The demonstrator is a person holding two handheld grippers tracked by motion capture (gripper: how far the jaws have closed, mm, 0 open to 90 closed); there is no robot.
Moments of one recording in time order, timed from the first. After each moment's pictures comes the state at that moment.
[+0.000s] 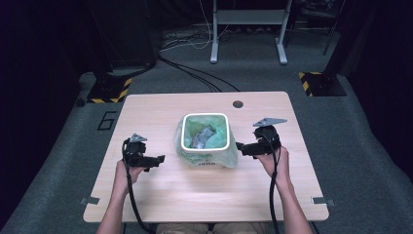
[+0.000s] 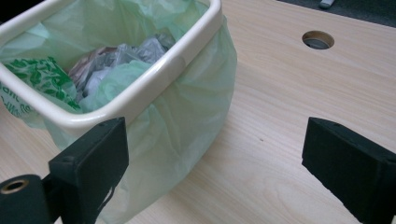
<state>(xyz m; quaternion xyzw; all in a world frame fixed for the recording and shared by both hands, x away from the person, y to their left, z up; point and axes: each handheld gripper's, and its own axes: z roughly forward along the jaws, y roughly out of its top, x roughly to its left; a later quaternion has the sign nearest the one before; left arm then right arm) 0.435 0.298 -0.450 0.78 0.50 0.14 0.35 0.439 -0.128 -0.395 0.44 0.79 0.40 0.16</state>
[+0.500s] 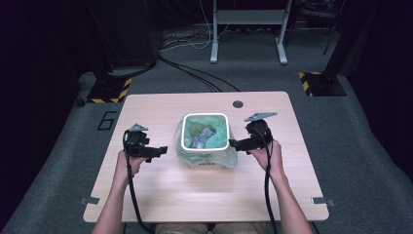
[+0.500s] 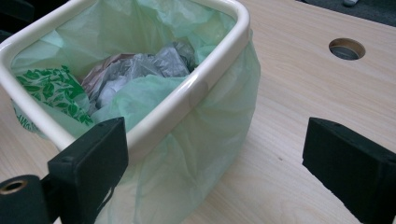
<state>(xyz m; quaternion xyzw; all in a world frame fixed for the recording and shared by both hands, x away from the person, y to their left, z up) 0.451 0.293 -0.426 0.77 0.49 0.12 0.38 0.459 -0.108 -0.392 0.42 0.81 0.40 0.14</state>
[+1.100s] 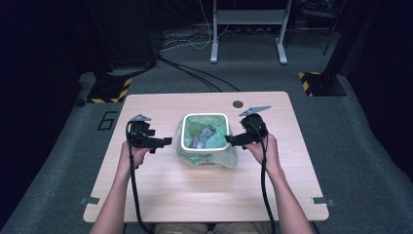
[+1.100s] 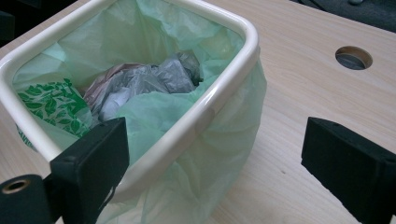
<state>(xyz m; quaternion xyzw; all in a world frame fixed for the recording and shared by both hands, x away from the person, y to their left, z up) 0.470 0.283 -0.406 0.77 0.47 0.10 0.42 0.472 -0.096 -0.383 0.41 0.81 0.39 0.13</state>
